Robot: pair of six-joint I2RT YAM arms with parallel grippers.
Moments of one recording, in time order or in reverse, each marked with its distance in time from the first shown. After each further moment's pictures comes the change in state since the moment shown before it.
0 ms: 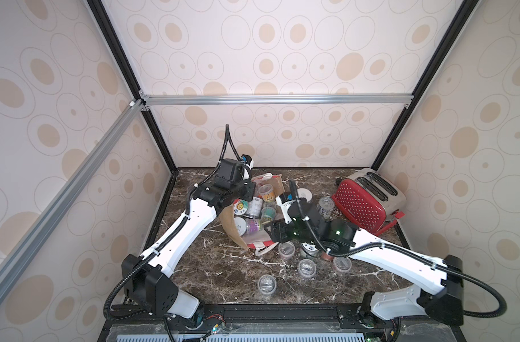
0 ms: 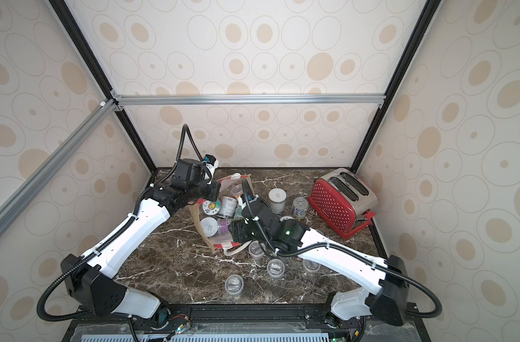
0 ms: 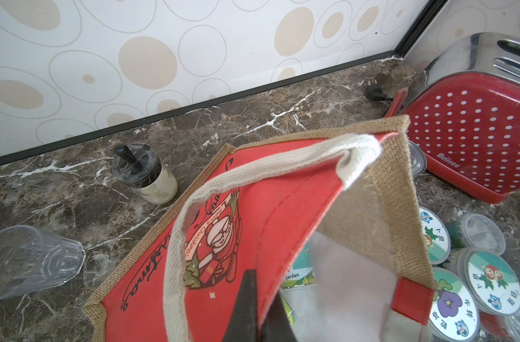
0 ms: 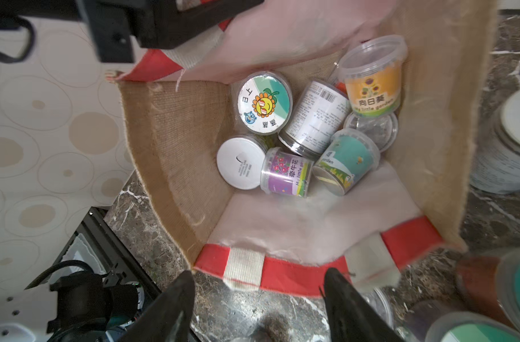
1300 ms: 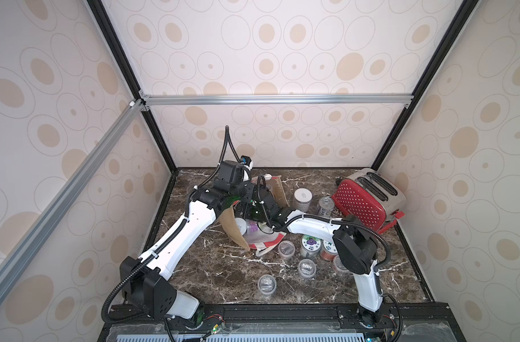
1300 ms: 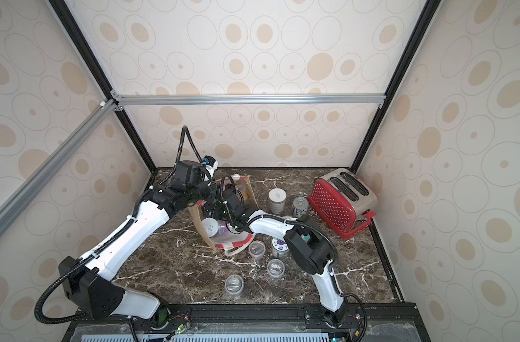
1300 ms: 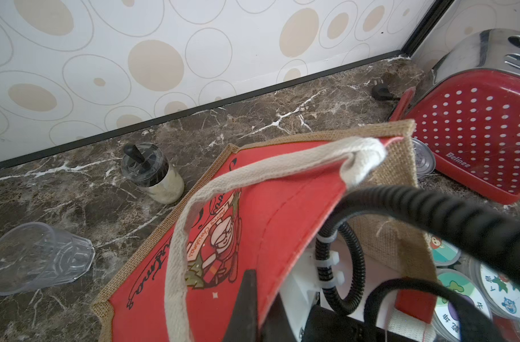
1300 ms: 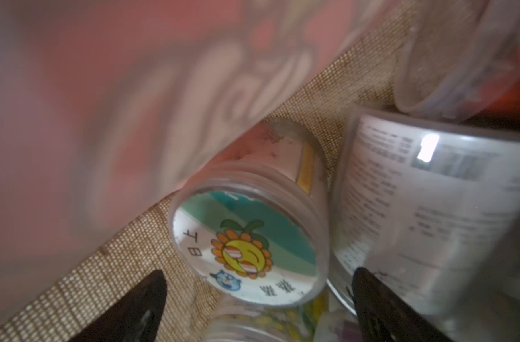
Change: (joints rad) left arm -0.006 -0.022 -0.029 0.016 -0.030 0.006; right arm -0.122 0.657 0.254 0.554 -0.171 0.369
